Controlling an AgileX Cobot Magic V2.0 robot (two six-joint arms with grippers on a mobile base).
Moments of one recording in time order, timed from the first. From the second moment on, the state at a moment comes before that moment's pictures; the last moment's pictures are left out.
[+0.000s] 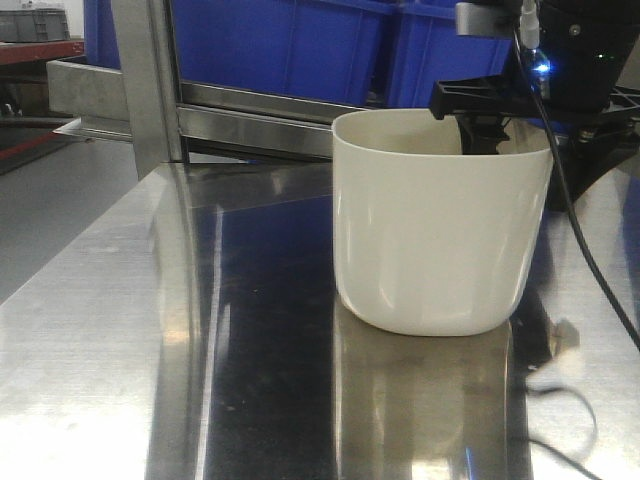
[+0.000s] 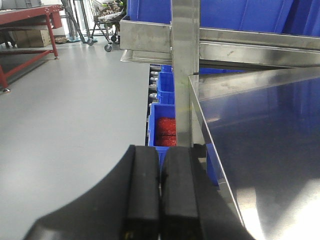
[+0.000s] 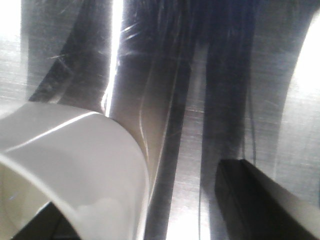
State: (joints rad) left arm -0.09 -0.01 0.01 0.00 0.16 0.04; right arm 0.34 1.70 -1.28 0.02 0.85 0.27
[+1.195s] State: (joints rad) left arm -0.09 -0.01 0.01 0.00 0.16 0.04; right arm 0.33 1.22 -1.25 0.00 0.73 0.27
